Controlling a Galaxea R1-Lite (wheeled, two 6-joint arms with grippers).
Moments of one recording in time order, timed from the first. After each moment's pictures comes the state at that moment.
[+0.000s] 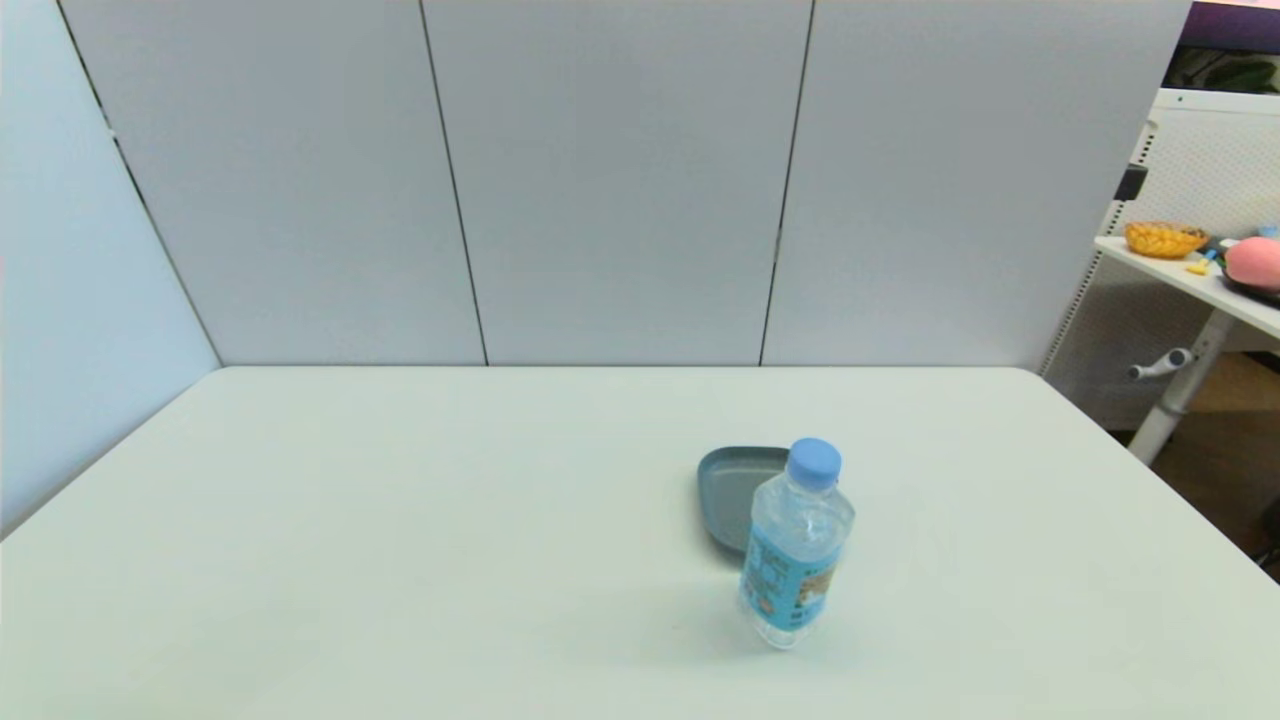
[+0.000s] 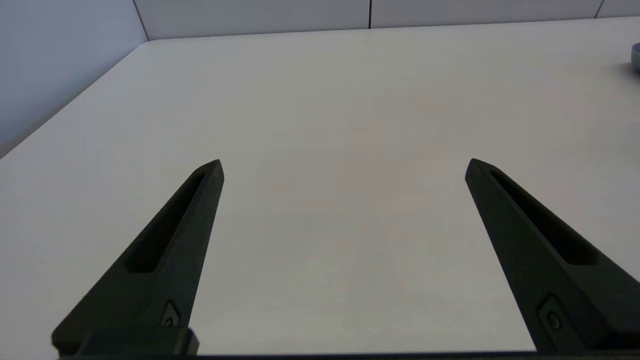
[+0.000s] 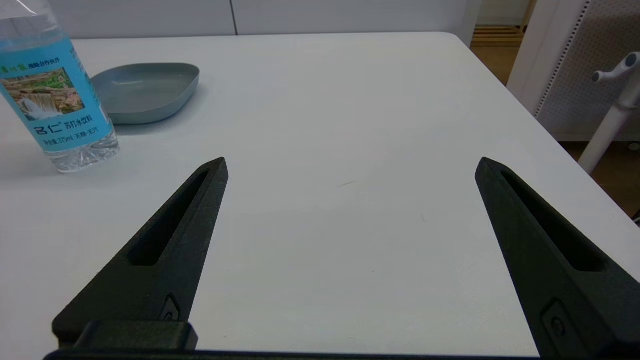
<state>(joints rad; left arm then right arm) -0.01 0.00 0.00 0.01 -0.03 0.06 0.00 0.00 0.00 0.00 -0.01 0.01</state>
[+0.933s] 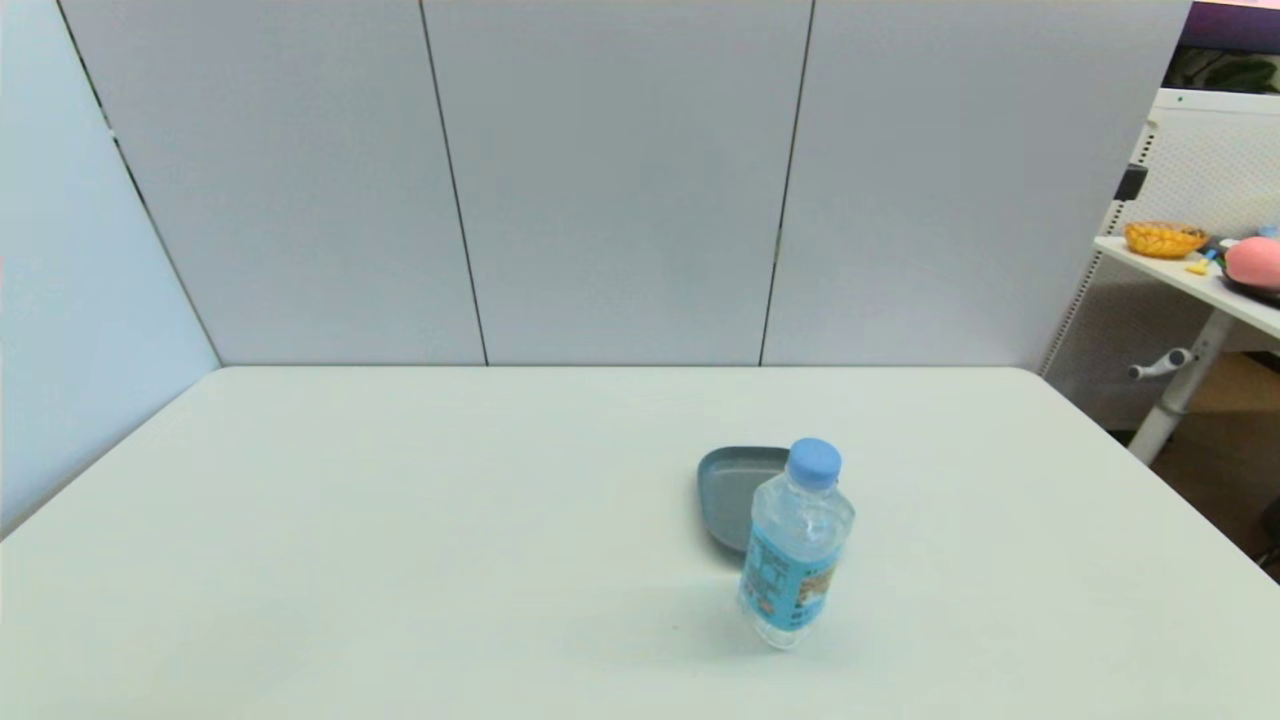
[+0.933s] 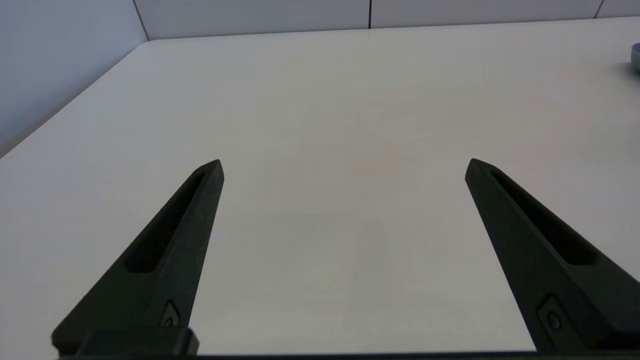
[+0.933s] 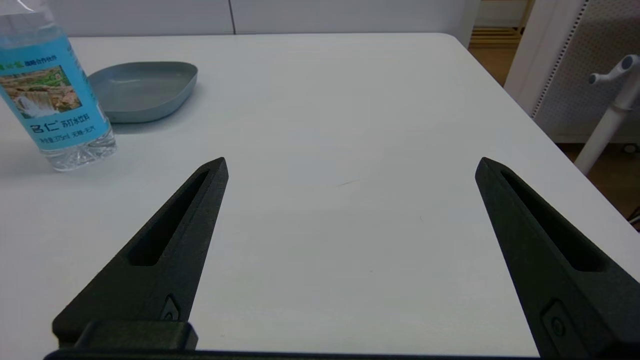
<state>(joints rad) -0.01 0.00 0.00 0.01 -0.03 0.06 0.00 0.00 0.00 0.00 -0.01 0.00</state>
